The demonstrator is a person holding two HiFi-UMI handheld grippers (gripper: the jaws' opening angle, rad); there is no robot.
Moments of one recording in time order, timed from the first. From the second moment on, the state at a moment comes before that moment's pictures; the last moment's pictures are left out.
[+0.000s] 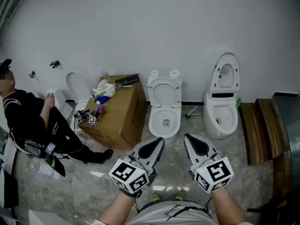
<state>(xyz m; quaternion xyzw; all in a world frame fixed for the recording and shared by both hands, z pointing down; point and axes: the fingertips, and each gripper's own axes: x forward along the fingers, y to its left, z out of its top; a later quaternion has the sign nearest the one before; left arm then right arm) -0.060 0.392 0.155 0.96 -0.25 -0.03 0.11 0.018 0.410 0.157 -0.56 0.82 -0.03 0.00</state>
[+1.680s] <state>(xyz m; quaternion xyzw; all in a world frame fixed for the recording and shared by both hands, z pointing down) 0.007 0.154 0.198 0.96 -0.27 -0.03 0.08 0.074 0.194 0.205 -0.56 0.83 -0.05 0.01</state>
